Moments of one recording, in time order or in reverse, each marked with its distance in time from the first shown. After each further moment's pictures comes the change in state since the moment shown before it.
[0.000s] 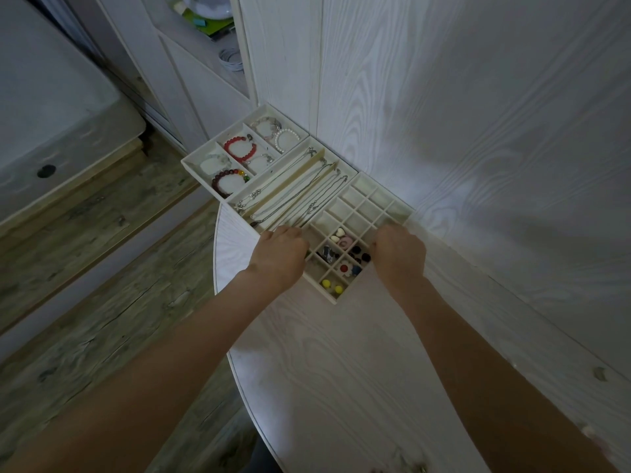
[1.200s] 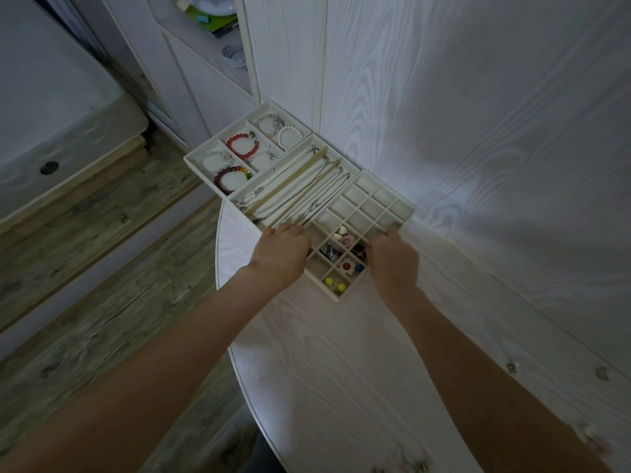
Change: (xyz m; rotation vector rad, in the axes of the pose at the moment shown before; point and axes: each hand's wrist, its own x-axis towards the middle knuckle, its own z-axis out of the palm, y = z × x) left_hand -0.001 -0.001 0.000 0.023 0.027 0.029; right_hand -0.011 -0.007 0.032 0.074 0.172 -0.056
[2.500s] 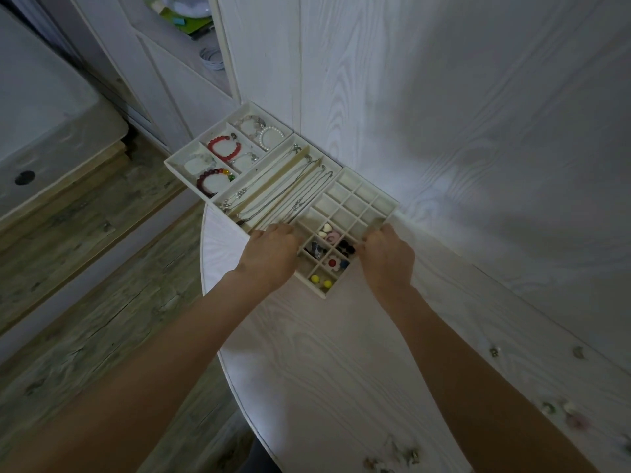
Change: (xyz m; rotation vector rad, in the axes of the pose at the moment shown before) left_hand -0.002 0.011 -0.002 -0.085 0.032 0.017; right_hand -0.008 0.009 -0.033 0.028 -0.110 0.169
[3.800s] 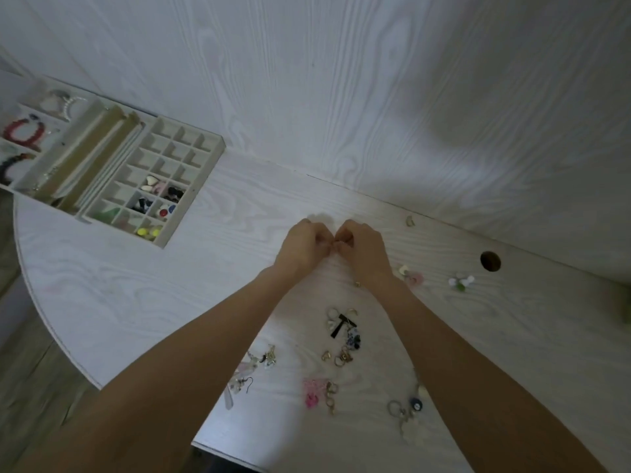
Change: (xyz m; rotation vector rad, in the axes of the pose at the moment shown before) left_hand -0.009 0.292 0.115 -0.625 -0.129 0.124; right_hand -0.129 0.244 0.027 0.640 -0.058 0.208
